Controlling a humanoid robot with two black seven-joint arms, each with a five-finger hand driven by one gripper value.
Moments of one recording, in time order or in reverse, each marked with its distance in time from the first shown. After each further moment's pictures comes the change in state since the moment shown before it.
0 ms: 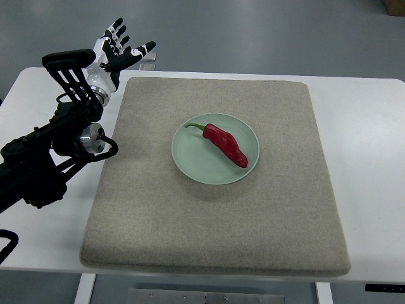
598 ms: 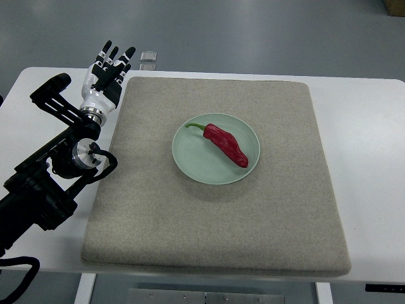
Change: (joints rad) left arm 0.177 -0.117 -0.270 0.000 -0.035 -0.186 0.000; right arm 0.000 0.000 0.000 0.000 0.000 0.000 0.000
